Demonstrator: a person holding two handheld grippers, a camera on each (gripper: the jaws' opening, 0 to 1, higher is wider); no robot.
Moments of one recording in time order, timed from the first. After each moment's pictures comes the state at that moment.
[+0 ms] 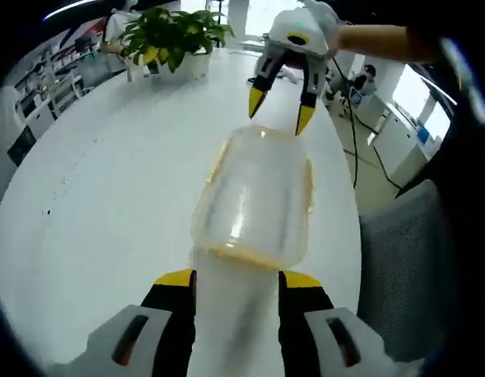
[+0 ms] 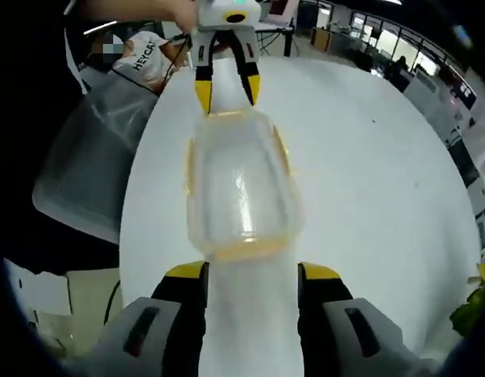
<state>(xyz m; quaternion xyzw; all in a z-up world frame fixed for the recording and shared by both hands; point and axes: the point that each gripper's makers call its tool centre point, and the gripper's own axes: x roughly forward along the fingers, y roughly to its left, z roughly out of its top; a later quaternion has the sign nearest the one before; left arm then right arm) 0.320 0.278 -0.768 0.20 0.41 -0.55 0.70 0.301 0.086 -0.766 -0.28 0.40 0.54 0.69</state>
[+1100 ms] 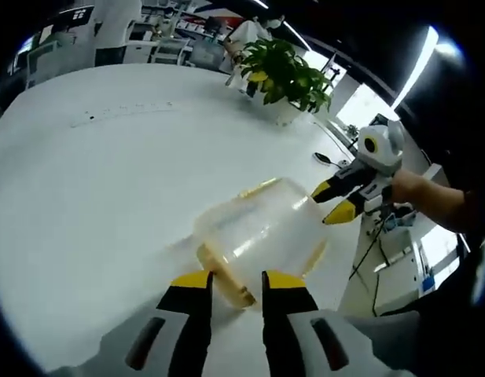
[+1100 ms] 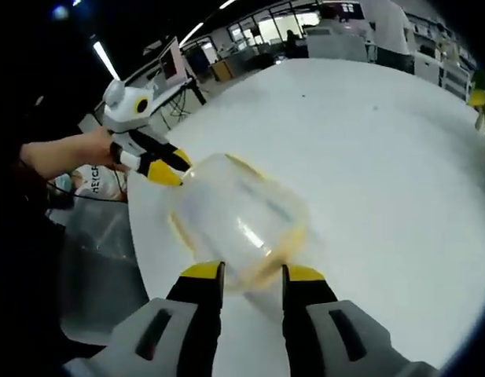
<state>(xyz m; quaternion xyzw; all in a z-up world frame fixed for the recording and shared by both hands) 0.315 0.261 -0.779 -0.04 0.45 -0.40 0.80 0.288 0.106 -0.779 -0.01 0.44 0.42 0.79</state>
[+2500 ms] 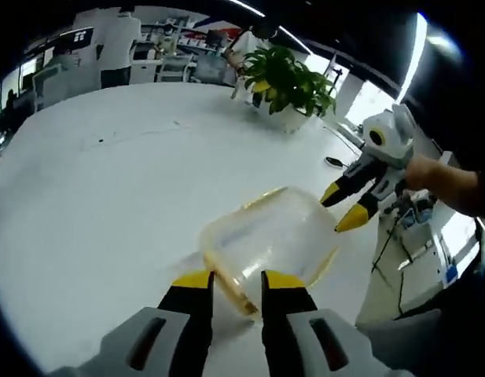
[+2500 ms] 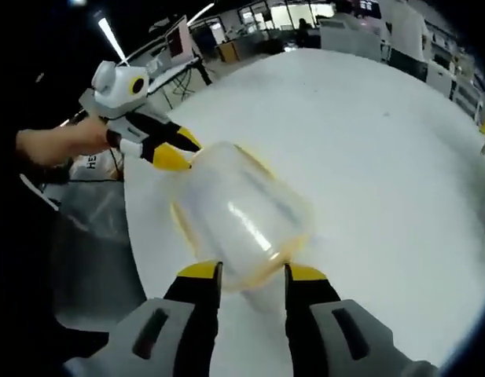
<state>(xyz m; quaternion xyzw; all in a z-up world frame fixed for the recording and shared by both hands) 0.326 0.258 -0.769 0.07 0.37 -0.38 0.84 0.291 0.113 -0.775 -0.12 0.45 0.44 0.77</state>
